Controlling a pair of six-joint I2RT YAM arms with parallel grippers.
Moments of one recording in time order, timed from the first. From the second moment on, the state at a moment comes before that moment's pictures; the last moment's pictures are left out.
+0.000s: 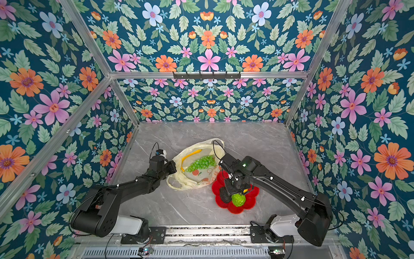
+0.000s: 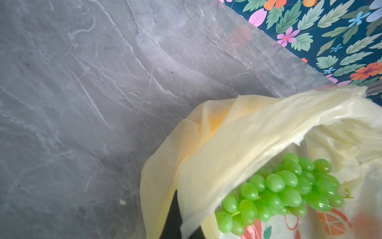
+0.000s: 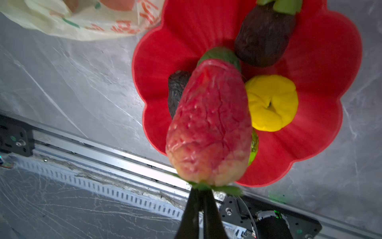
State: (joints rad) left arm -0.30 1.42 0.49 0.31 0.00 -0.55; right arm 0.81 1.33 1.17 -1.28 -0.05 0.54
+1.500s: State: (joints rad) left arm -0.30 1.41 0.49 0.31 0.00 -0.55; right arm 0.80 1.39 1.06 -1.14 0.00 0.75
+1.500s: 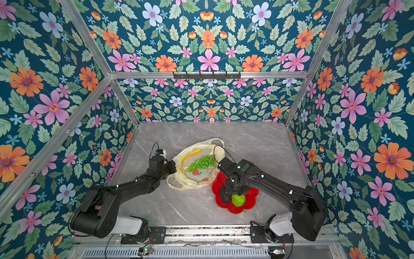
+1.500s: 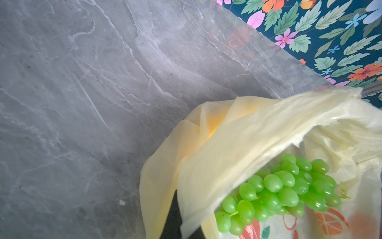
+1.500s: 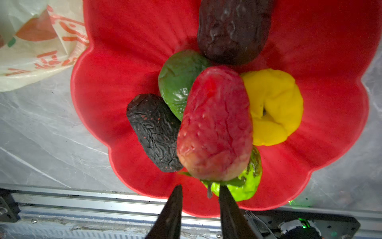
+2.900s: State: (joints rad) left arm -0.31 1.27 0.38 0.41 -0.03 -0.58; right arm 0.88 2.07 1.67 -0.52 -0.01 0.85
